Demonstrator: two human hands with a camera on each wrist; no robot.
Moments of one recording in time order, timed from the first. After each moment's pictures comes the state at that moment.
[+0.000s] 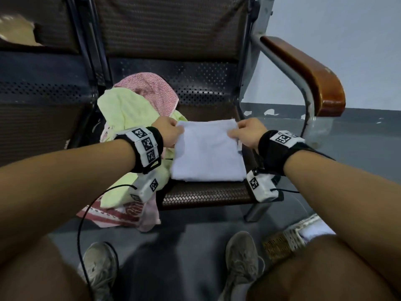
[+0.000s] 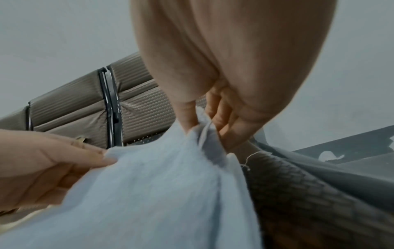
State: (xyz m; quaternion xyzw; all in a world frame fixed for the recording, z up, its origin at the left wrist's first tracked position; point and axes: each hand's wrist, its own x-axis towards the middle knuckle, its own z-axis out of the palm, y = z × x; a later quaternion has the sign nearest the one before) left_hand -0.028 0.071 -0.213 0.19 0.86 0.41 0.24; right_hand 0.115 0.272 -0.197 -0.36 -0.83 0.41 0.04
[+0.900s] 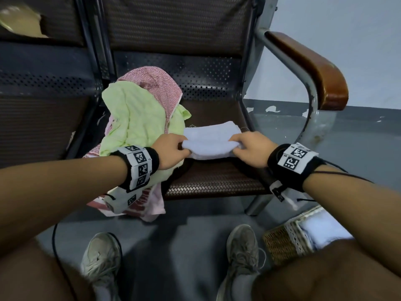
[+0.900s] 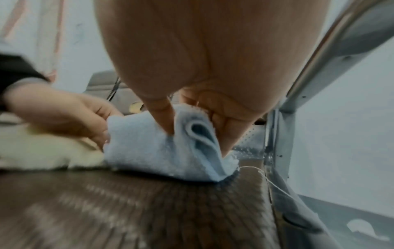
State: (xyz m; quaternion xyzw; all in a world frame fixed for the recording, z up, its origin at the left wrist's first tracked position) left_hand 0.018 0.026 -0.231 0.41 0.86 0.26 0.15; right_hand 0.165 0.237 -0.192 -0.13 -0.98 0.15 -0.07
